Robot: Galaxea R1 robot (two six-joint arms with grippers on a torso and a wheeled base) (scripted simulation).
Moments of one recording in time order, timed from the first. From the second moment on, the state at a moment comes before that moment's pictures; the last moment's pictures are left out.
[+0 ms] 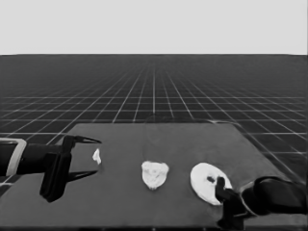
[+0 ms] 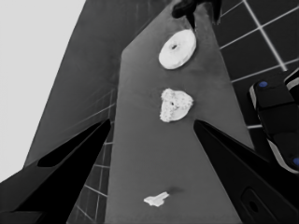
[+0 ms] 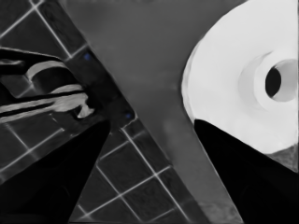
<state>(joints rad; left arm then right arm) -0.34 1.75 -0.42 0.31 0.68 0.35 -0.31 1.96 -0.56 -0.63 -1.22 0.45</state>
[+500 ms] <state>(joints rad) -0.34 1.75 -0.42 0.31 0.68 0.35 0.05 2.17 -0.98 -0.17 -1.48 1.06</state>
